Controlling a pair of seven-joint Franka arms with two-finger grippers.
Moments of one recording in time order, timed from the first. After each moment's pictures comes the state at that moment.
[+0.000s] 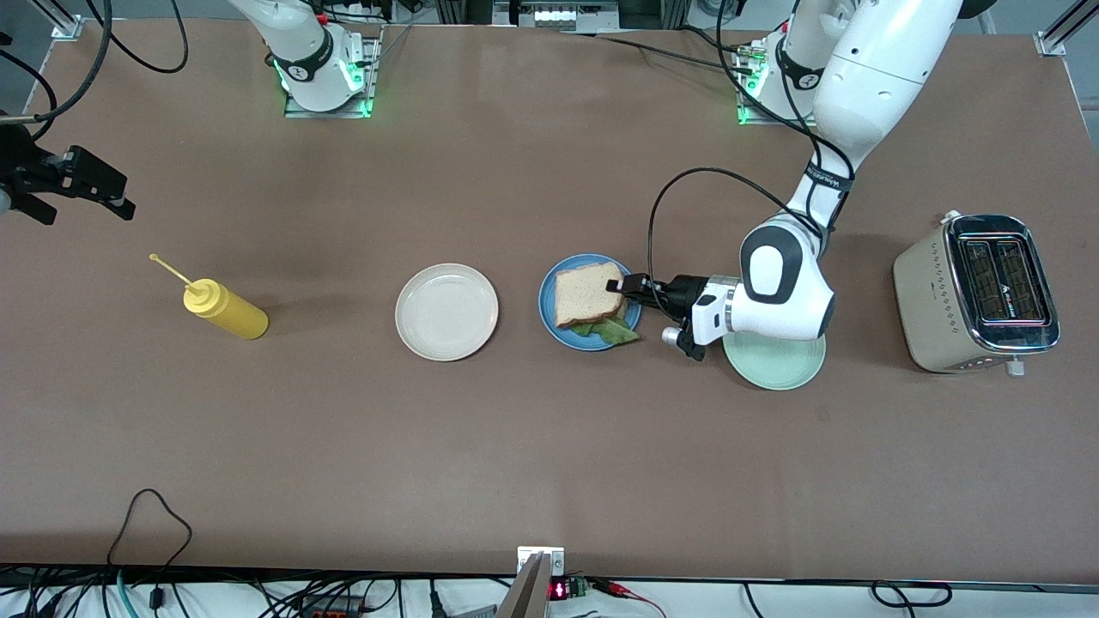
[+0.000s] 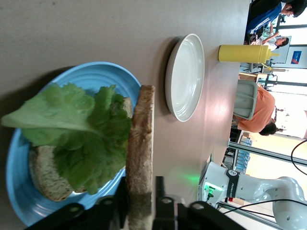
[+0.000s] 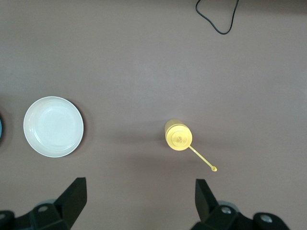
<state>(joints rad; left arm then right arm) -0.25 0.65 -0.09 -1.80 -1.18 1.99 0.65 -0.04 -0.01 0.02 -1.59 0.02 1.66 -0.08</state>
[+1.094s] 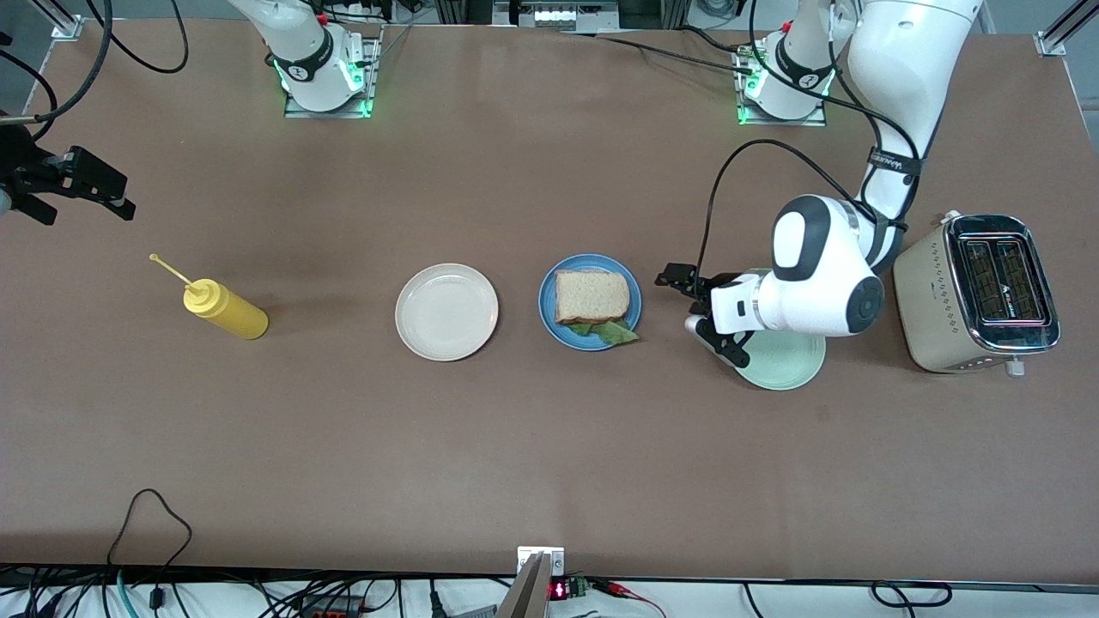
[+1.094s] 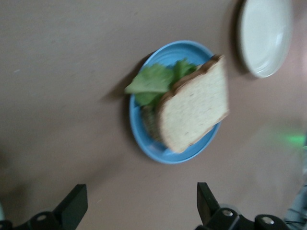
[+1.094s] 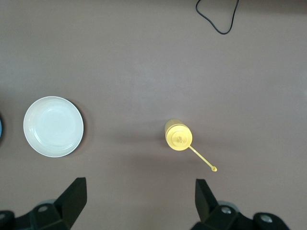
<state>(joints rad) -0.25 0.50 -0.06 -1.76 -0.53 1.98 0.47 -0.04 -0.01 0.02 -1.59 0.02 1.66 -0.08</state>
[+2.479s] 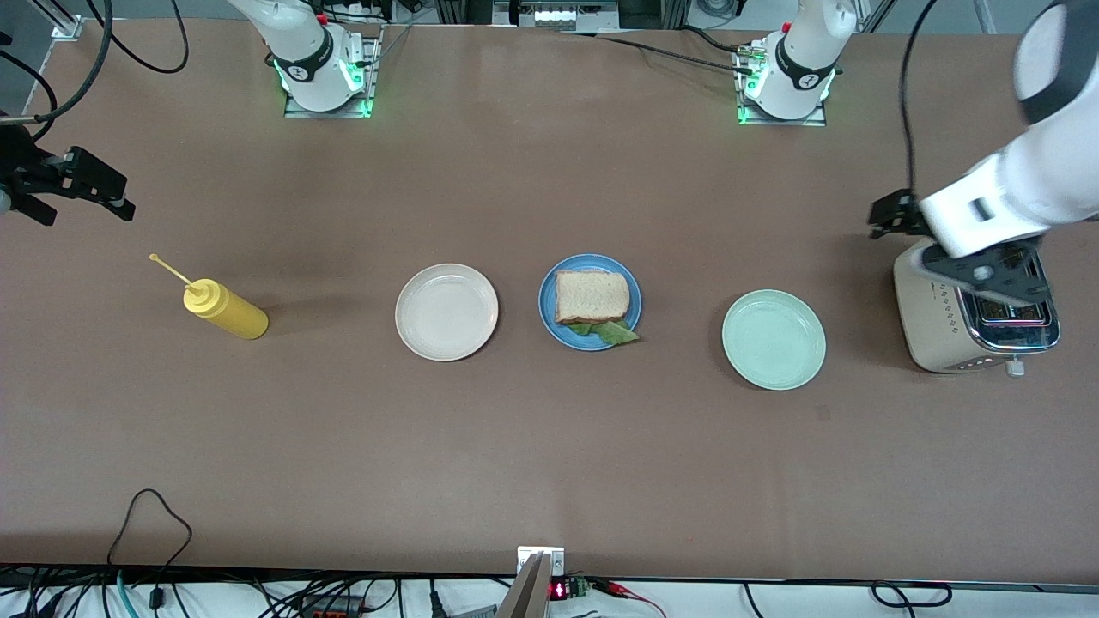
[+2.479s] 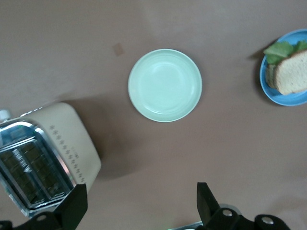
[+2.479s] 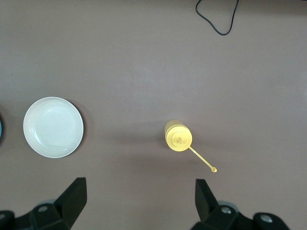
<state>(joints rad) -0.05 0.17 -0.04 -1.45 0.04 1.46 0.20 -0.04 -0.01 0.02 -1.59 0.02 1.66 -0.08</state>
